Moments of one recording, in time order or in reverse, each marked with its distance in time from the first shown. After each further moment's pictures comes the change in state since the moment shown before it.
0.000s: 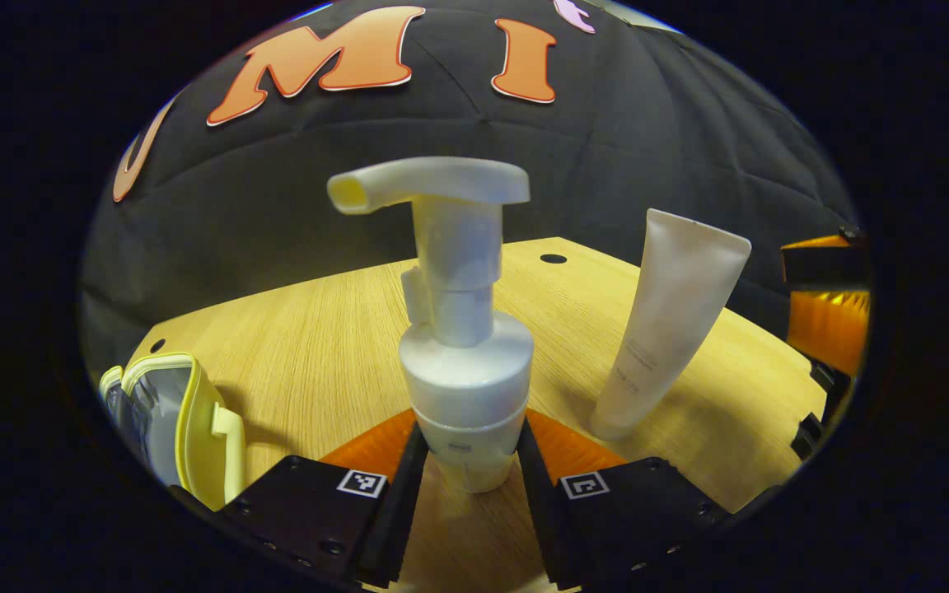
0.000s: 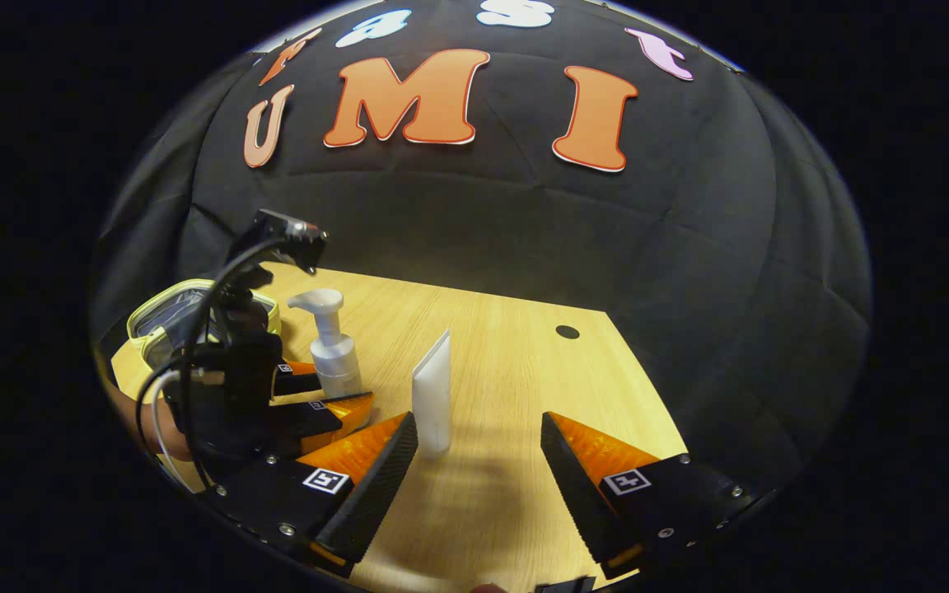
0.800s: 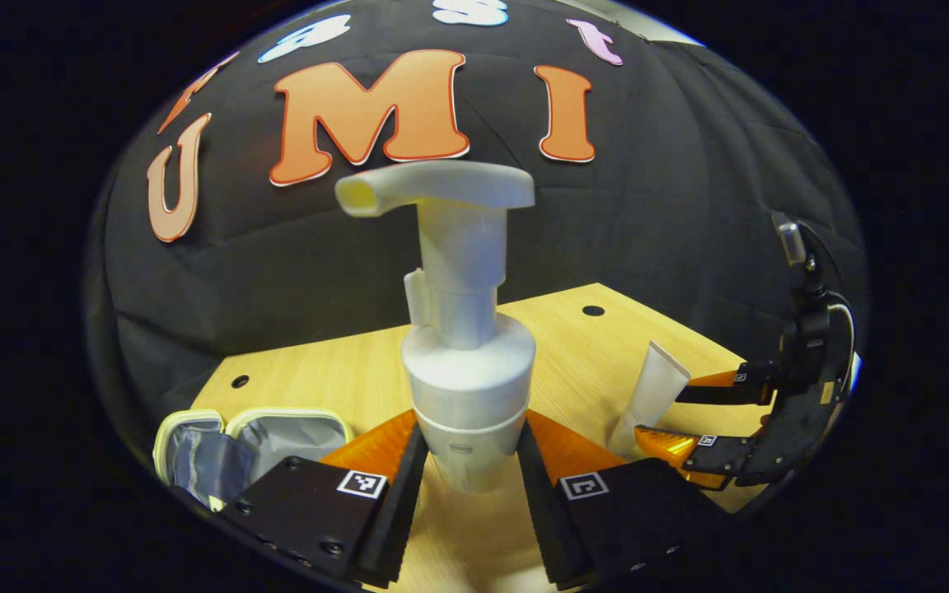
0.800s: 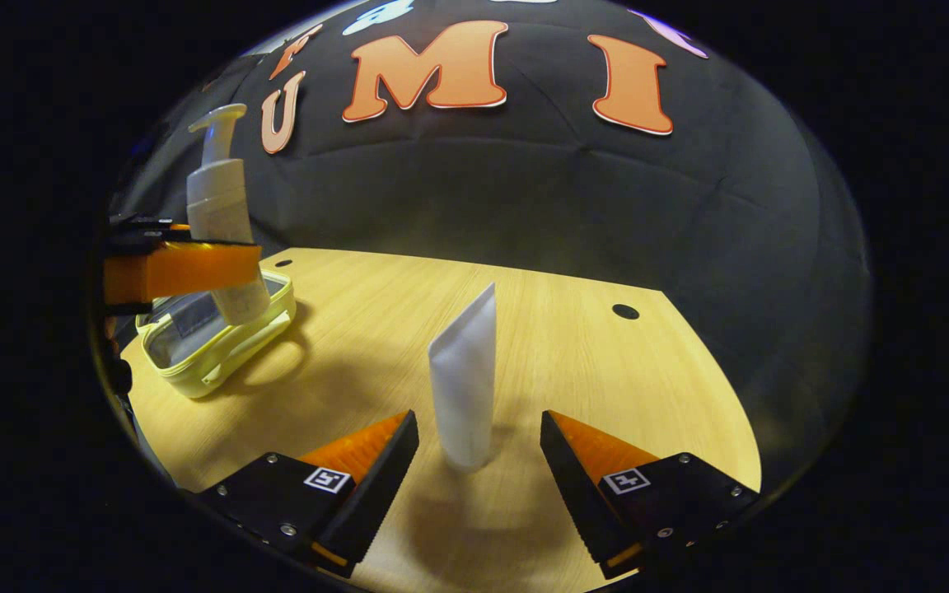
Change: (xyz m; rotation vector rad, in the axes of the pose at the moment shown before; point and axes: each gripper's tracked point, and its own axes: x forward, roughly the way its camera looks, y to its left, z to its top) left arm -0.120 0.066 0.094 0.015 -0.077 0.167; right arm 0.069 0.037 -0.031 0.012 0.053 0.157
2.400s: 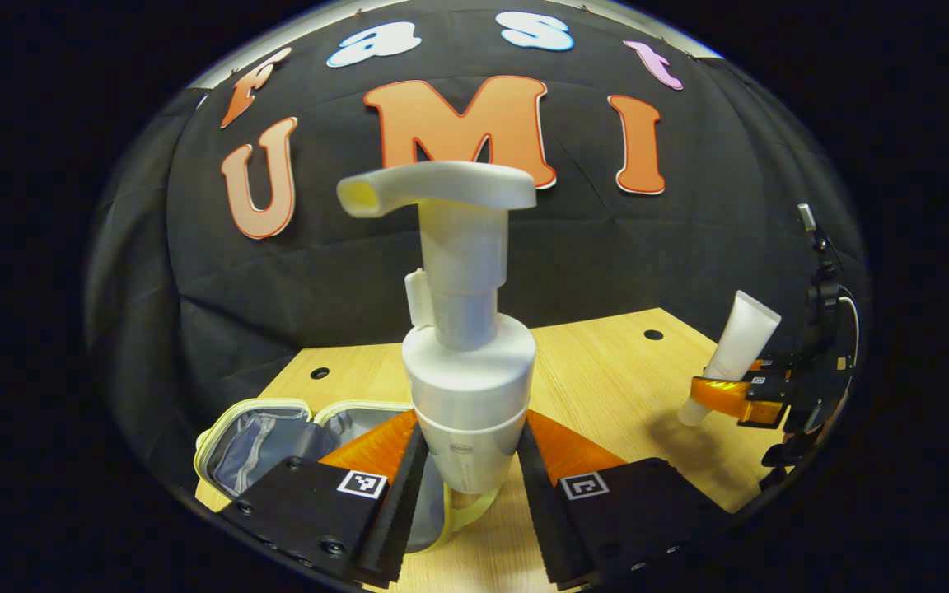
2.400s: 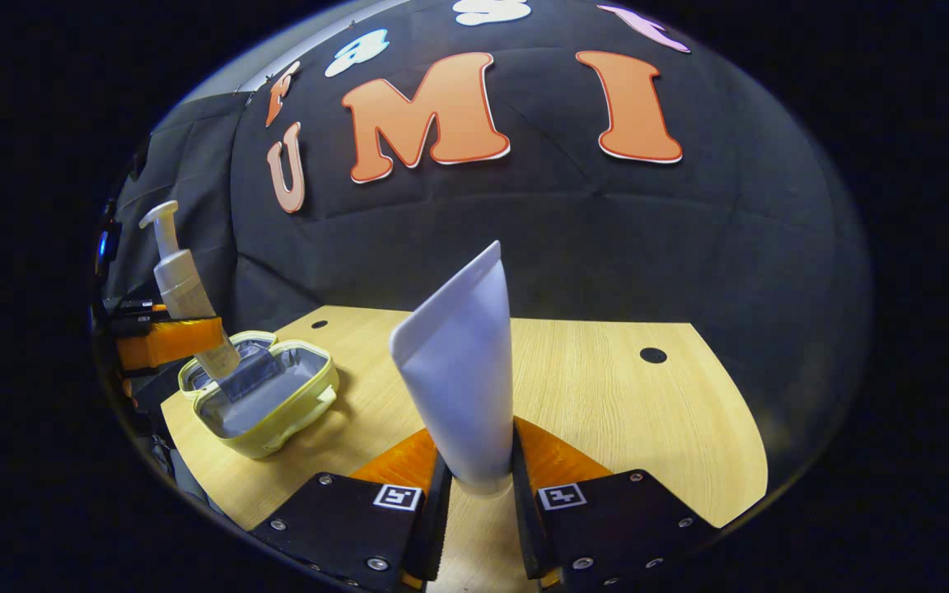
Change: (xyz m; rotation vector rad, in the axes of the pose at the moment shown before) left arm -0.080 0.077 0.014 -0.100 -0.029 0.227; right arm -0.030 0.009 0.094 0.082 -0.137 0.124
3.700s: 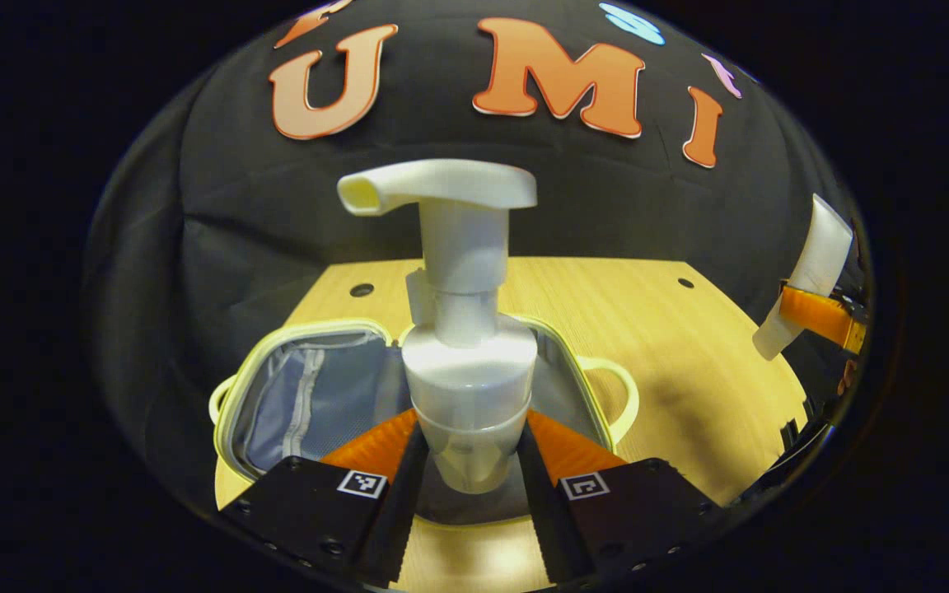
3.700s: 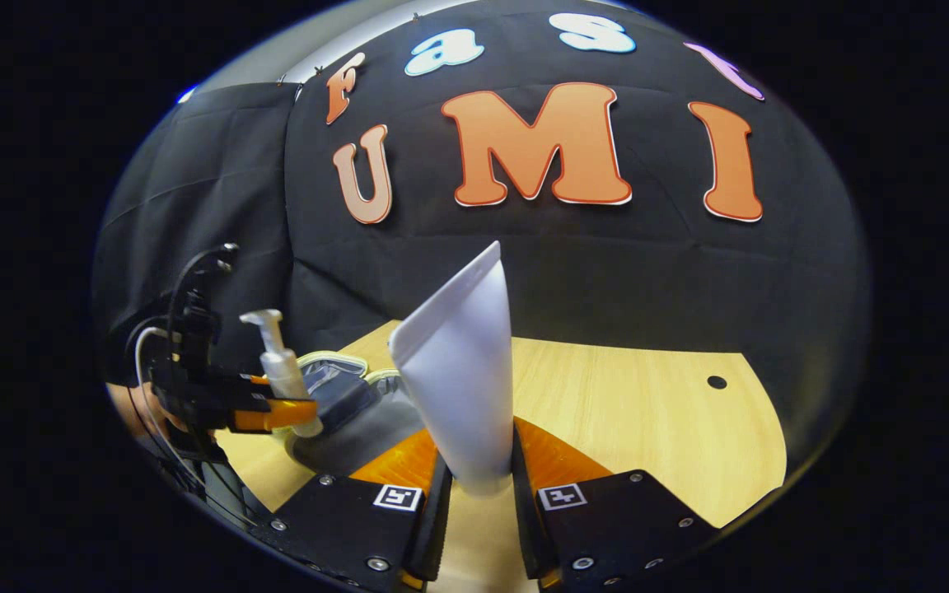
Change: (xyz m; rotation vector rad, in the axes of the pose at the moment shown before) left arm 0.005 0.171 -0.116 -0.083 0.322 -0.110; right arm -0.026 0.194 0.047 -0.033 -0.014 0.096
